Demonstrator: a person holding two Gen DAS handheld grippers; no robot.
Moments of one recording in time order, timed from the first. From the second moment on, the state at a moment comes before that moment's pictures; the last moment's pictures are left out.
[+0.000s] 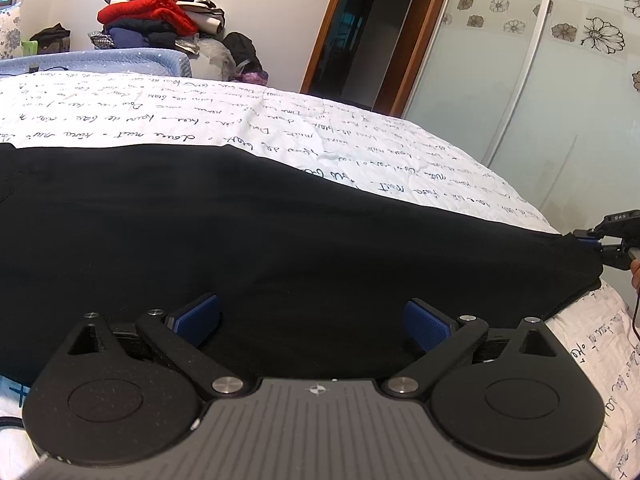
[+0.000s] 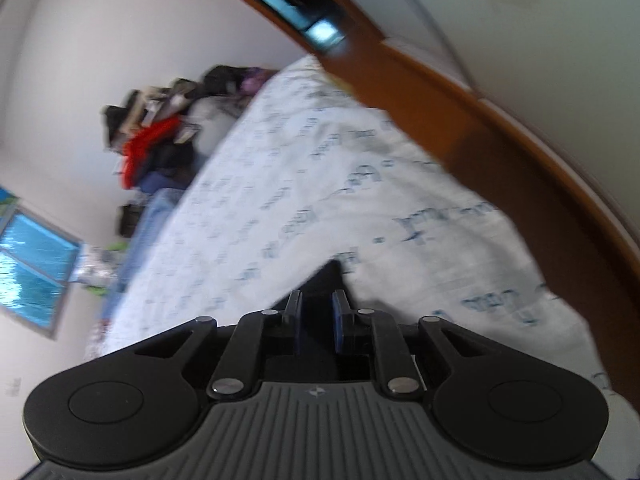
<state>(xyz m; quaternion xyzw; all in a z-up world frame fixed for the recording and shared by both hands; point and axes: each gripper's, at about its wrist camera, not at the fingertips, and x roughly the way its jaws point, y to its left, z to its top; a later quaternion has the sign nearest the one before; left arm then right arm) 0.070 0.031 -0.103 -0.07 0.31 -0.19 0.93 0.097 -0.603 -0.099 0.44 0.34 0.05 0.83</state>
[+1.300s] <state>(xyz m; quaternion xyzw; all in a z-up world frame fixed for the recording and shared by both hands) 0.070 0.027 -0.104 -0.05 0.31 -0.19 0.93 0.084 -0.570 -0.066 0.29 0.35 0.08 0.89</state>
